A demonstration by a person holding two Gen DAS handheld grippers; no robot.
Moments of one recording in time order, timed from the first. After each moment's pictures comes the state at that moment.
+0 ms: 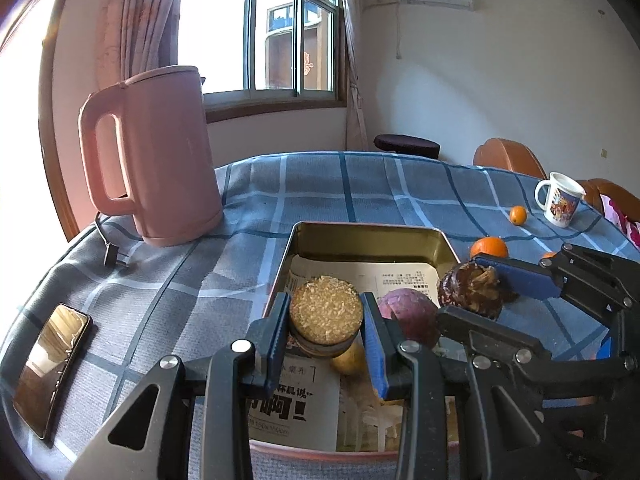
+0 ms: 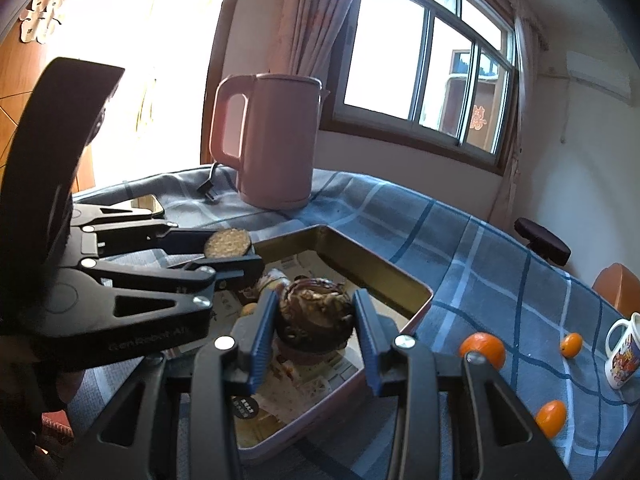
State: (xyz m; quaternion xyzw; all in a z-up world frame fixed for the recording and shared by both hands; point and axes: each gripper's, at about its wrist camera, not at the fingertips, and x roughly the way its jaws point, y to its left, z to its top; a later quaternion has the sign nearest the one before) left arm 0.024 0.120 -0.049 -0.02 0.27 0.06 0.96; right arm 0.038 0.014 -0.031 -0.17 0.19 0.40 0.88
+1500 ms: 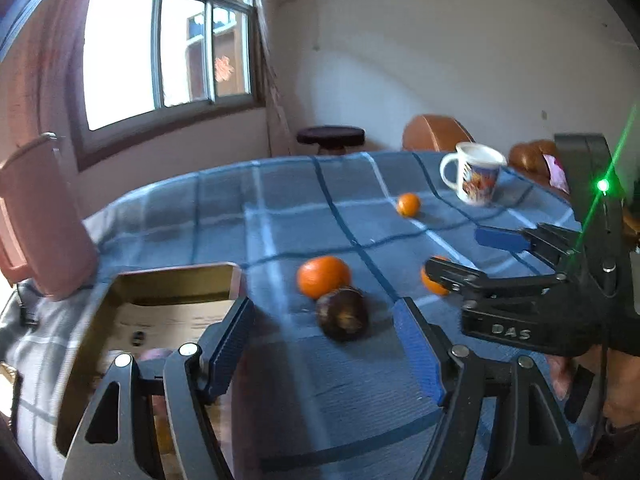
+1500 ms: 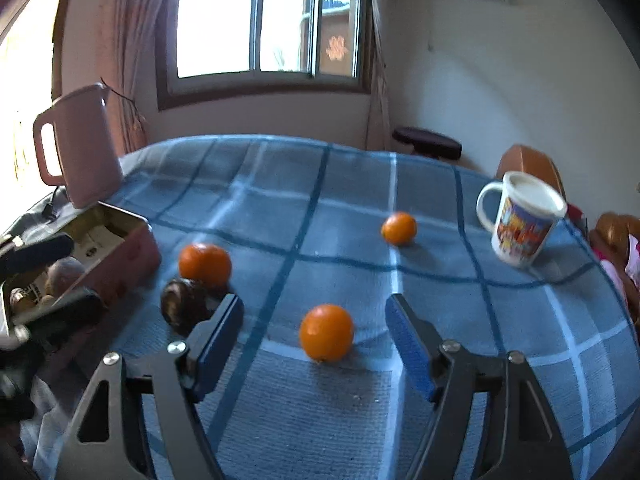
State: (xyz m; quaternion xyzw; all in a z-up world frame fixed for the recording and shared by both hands) left arm 0.077 -0.031 -0.037 0.03 0.29 -0.06 0.96; right arm 0.130 -0.157 -0.037 -0.08 0.30 0.18 0.93
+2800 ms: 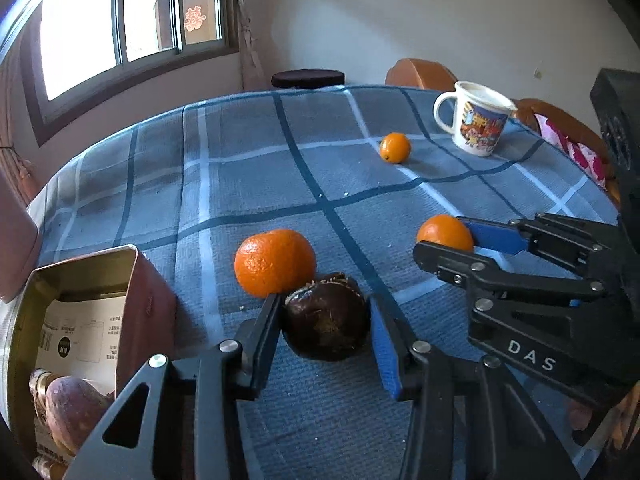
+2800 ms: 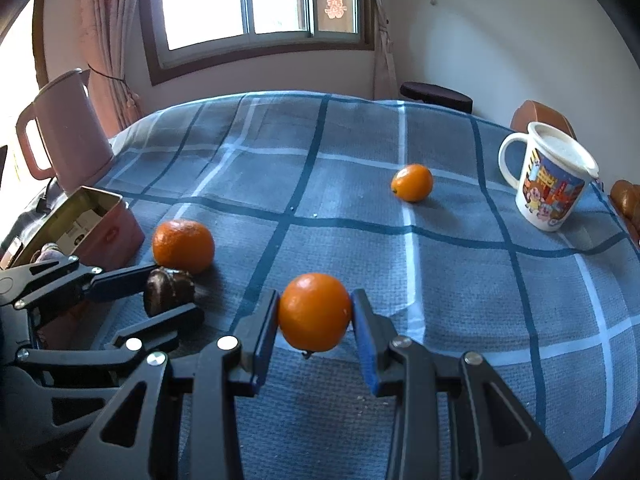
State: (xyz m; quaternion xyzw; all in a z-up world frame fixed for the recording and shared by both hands) left arm 0.139 -0.058 -0.073 0.03 0.38 -0.10 0.92; right arm 0.160 -0.159 -0.060 -0.06 0.38 0.20 0.90
